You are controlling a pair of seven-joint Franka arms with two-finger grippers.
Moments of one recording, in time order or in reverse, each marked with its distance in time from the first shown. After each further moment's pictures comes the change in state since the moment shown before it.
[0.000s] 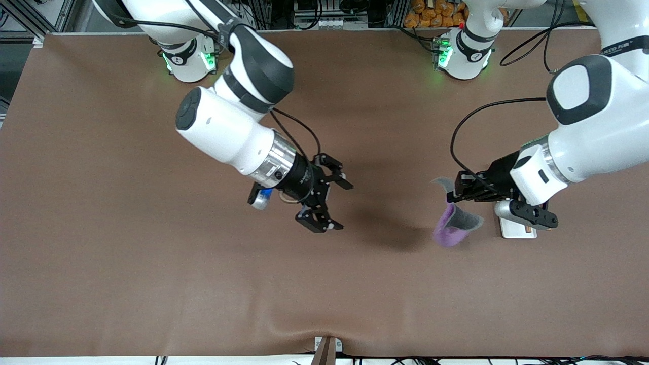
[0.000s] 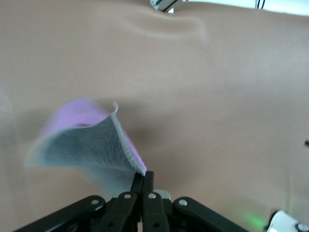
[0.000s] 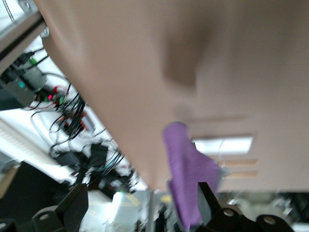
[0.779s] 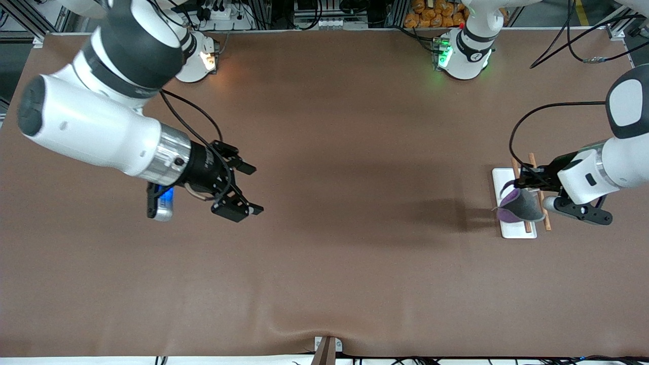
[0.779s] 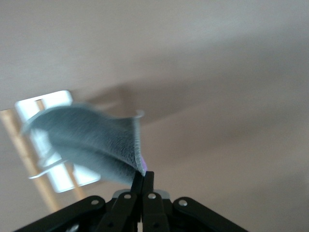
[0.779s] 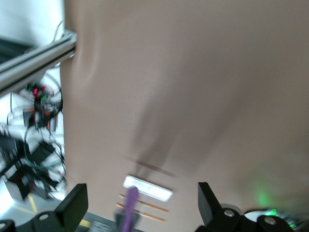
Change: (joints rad) left arm 0.175 -0.005 0.004 -0.043 0.331 -0.212 0.201; right arm -0.220 -0.162 0.000 0.014 -0.016 -0.478 -0.613
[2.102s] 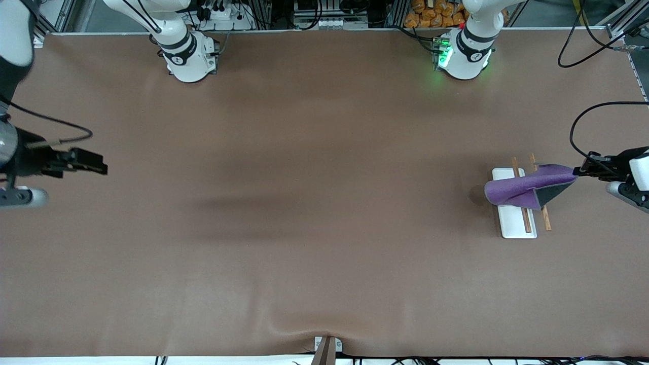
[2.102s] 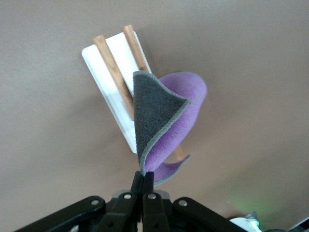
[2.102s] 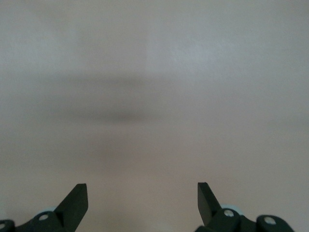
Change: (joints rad) left arm 0.291 0.031 0.005 -0.095 0.071 0.006 0.474; right arm -0.297 -0.139 -0.024 0.001 -0.489 -0.503 -1.465
